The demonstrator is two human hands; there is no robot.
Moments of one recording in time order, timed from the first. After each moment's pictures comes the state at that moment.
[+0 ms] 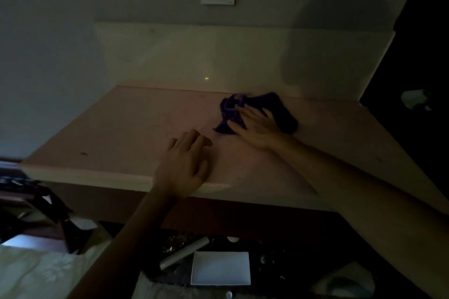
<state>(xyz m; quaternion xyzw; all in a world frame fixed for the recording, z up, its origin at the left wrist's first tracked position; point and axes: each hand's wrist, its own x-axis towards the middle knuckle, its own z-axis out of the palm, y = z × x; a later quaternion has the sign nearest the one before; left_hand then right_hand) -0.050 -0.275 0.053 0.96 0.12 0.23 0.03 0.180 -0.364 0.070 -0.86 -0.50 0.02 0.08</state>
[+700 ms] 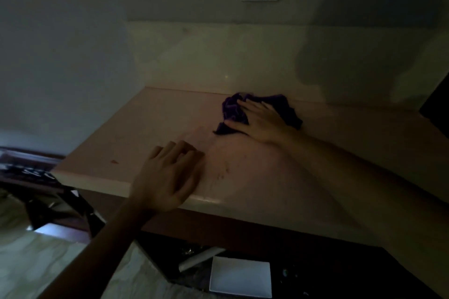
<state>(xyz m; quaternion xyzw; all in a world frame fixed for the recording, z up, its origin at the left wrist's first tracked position) -0.112 -0.195 0.054 0.97 0.14 0.18 -0.04 0.175 -0.264 0.076 -0.83 -0.55 0.03 0.06</state>
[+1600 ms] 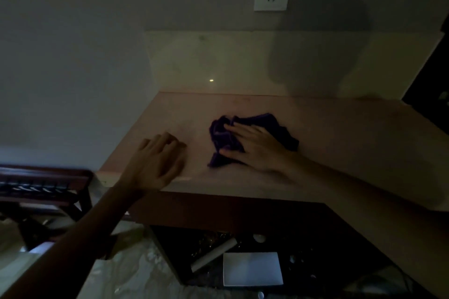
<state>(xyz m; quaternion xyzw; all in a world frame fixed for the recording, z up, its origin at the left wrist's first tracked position) -0.182 -0.098 0.061 0.98 0.14 0.13 -0.06 0.038 -0.285 0.077 -0.81 -0.58 0.04 0.07</state>
